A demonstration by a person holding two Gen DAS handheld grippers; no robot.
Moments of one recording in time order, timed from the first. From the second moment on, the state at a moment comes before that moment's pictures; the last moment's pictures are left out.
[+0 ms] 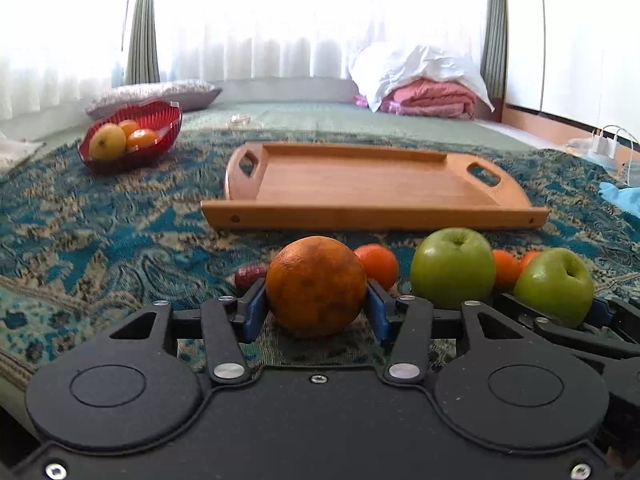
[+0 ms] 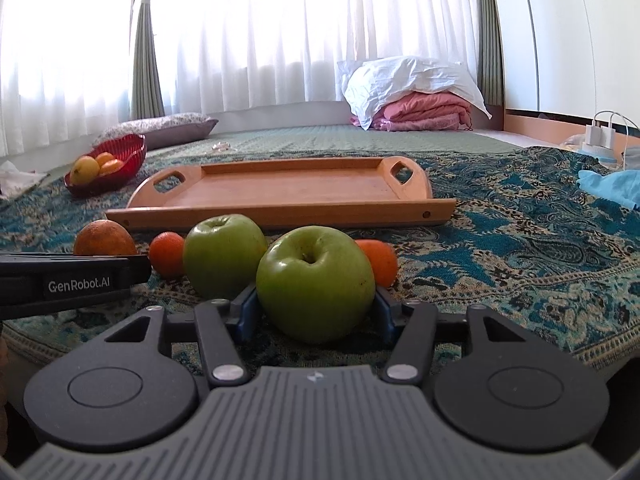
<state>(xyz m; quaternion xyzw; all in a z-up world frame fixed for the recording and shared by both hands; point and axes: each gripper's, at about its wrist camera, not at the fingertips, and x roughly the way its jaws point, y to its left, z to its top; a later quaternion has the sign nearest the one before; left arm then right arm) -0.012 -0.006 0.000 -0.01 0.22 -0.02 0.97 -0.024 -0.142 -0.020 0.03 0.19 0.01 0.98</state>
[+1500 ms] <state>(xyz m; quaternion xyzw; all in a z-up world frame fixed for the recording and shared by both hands) 0.111 0.026 0.062 -0.05 0.26 -0.06 0.96 0.101 -0.221 0.050 0.09 0.23 0.01 0.97</state>
